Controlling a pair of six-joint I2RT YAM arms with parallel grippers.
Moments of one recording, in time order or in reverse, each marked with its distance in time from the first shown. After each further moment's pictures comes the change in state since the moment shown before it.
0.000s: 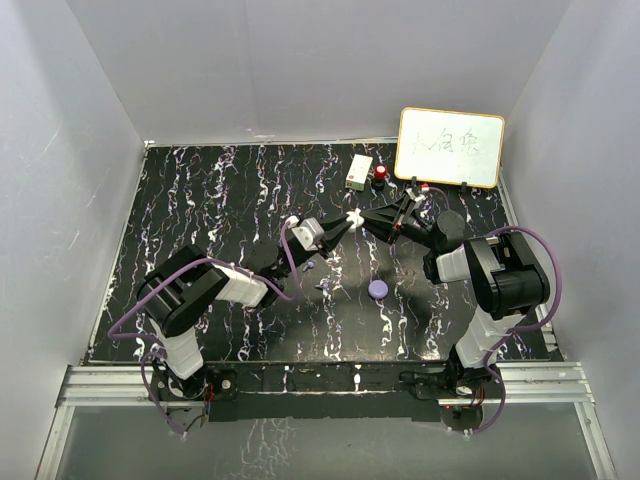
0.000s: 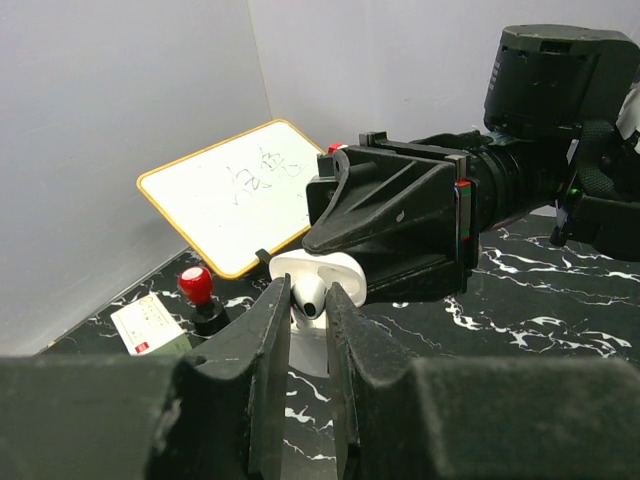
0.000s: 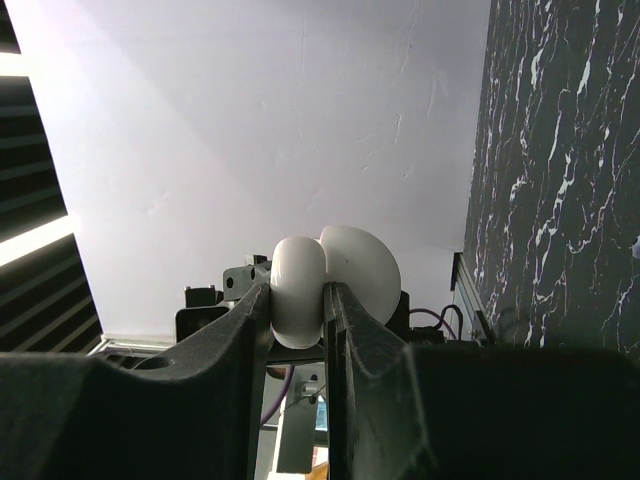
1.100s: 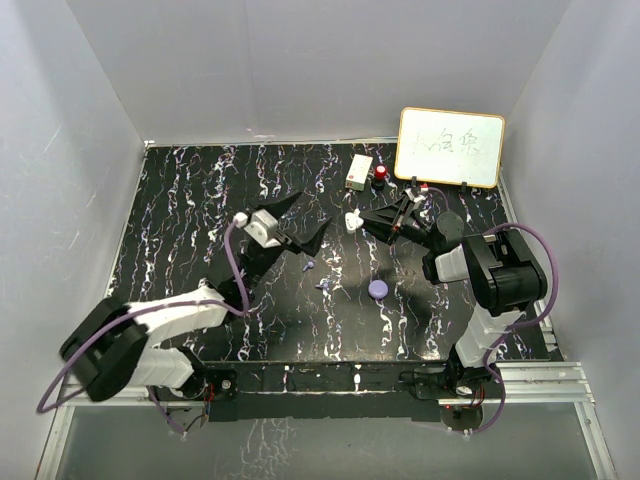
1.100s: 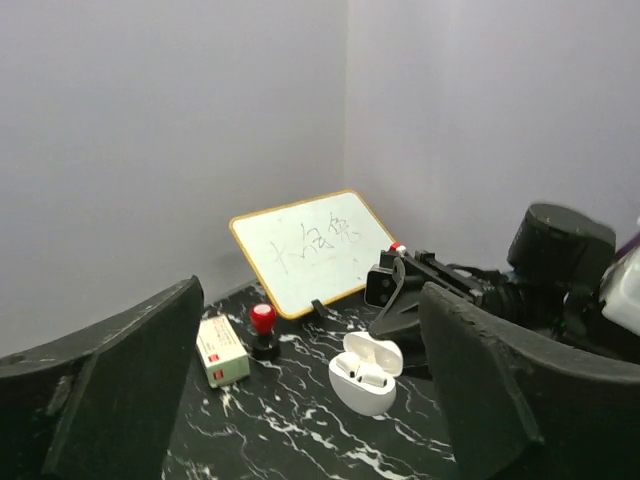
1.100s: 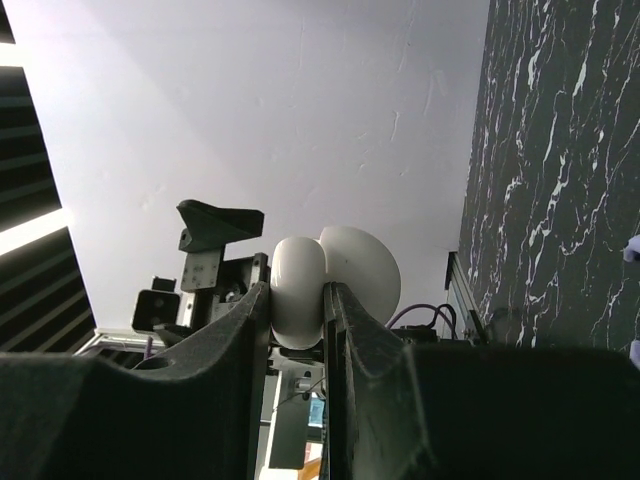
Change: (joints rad) left arm 0.000 -0.423 -0.150 -0.150 -0.190 -0.053; right arm 0.000 0.025 0.000 0.038 -0.004 -0.003
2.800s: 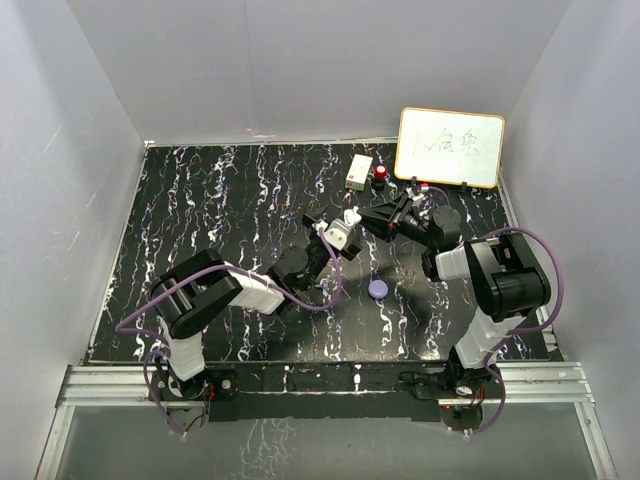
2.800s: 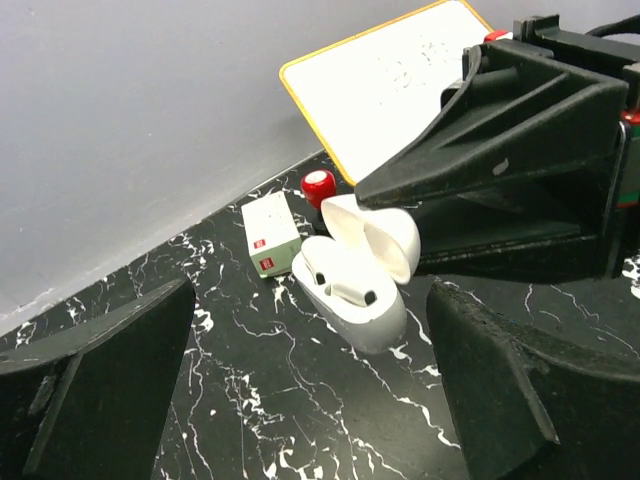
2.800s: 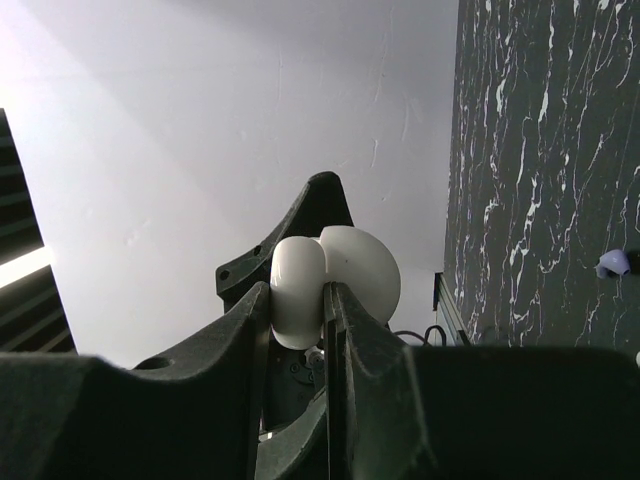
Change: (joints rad) left arm -0.160 0.463 0.217 -0.039 -0.362 0.293; right arm 0.012 -0.039 0.027 -0.177 0.063 -0.085
